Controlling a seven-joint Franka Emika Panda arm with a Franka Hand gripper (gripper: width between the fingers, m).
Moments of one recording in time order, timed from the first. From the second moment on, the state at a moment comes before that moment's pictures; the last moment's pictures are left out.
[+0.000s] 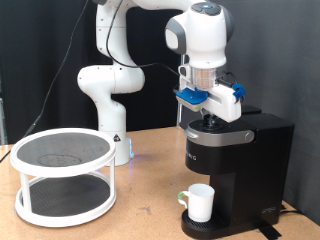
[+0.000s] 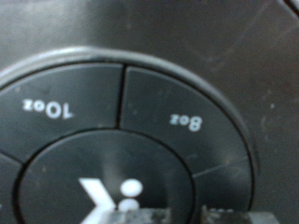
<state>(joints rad) -0.07 -0.03 0.23 -2.10 0.24 1.97 2.30</state>
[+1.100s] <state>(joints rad) -0.11 0.05 0.20 -2.01 0.30 1.85 2.34</state>
